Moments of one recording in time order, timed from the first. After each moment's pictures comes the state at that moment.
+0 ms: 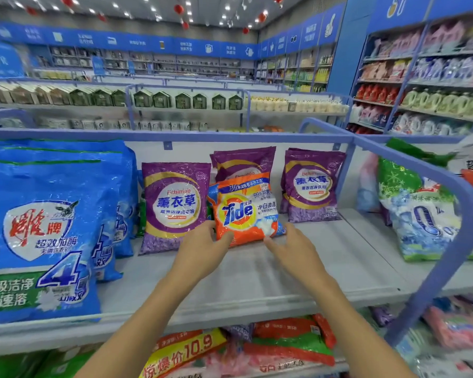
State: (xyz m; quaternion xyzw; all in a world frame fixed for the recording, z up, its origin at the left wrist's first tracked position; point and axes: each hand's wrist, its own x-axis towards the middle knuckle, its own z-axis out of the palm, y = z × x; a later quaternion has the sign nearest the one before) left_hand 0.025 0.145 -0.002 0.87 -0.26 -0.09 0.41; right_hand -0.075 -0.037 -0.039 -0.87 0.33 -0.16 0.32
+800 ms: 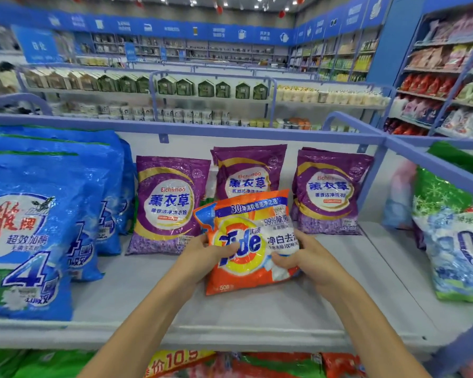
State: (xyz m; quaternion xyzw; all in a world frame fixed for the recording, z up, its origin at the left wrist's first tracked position) left_hand 0.041 0.101 -0.030 0.70 -0.07 -0.30 0.65; right_hand -0.065 -0.105 -0.041 -0.72 0.20 -0.07 0.65
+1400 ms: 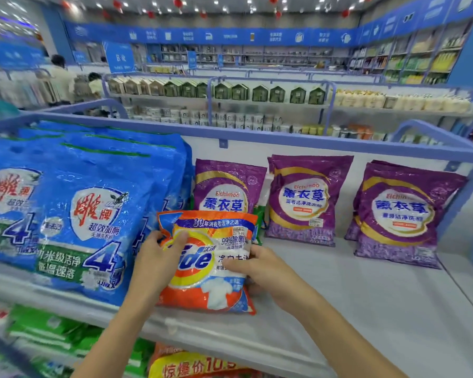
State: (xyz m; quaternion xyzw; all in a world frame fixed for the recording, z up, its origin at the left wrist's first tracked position) left_hand 0.075 0.225 -0.030 0.81 0.04 0.05 0.58; right_hand 0.010 0.034 -0.019 -0.69 0.09 0.12 0.71
